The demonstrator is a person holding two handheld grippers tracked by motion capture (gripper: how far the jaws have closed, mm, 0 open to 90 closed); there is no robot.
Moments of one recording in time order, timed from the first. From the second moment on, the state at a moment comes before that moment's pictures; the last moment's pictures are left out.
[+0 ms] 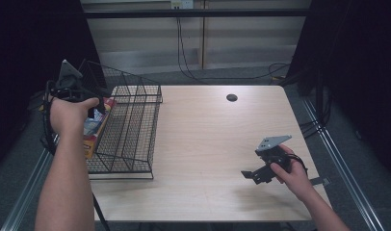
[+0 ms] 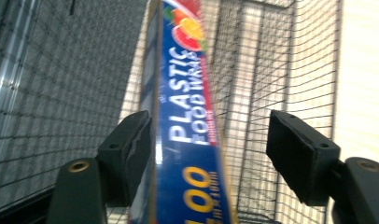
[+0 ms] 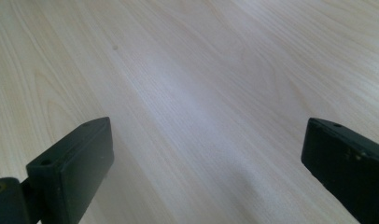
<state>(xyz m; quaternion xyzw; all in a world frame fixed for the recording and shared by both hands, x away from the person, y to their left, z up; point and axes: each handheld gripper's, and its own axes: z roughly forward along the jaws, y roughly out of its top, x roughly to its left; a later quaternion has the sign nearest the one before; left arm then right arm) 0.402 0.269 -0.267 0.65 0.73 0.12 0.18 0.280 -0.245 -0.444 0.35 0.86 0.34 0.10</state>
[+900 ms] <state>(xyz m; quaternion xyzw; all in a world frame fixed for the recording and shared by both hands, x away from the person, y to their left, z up) 0.407 0.200 -0.276 0.72 0.64 0.08 0.26 0.278 -0.248 -0.442 0.36 0.86 0.34 0.11</state>
